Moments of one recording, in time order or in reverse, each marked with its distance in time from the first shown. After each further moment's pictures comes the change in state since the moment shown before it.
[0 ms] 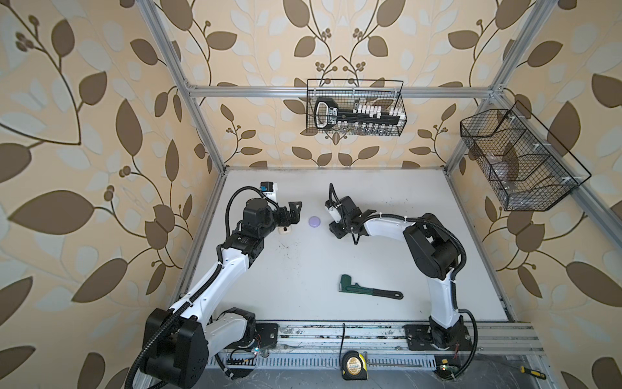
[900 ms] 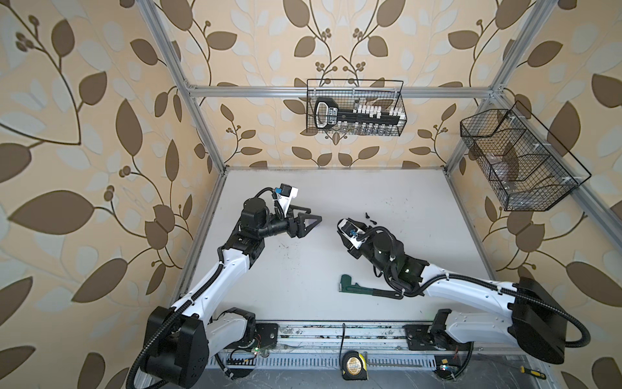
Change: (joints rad) left arm 0.003 -0.008 -0.039 0.191 0.736 -0.040; right arm 0.289 -0.884 -0.746 0.652 0.270 -0.375
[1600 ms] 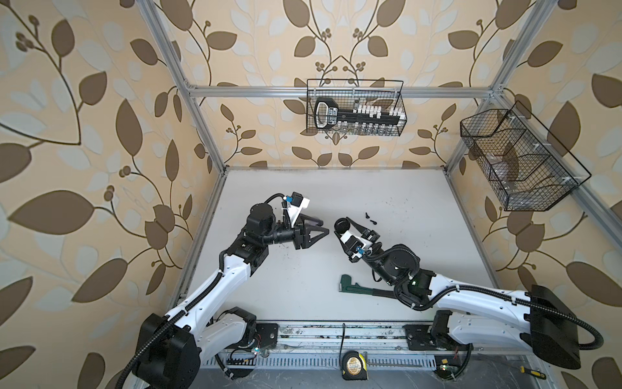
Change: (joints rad) left arm -0.121 -0.047 -0.006 -0.047 0.026 0.053; right arm 0.109 -0.063 -0.037 0.221 0.015 -0.188
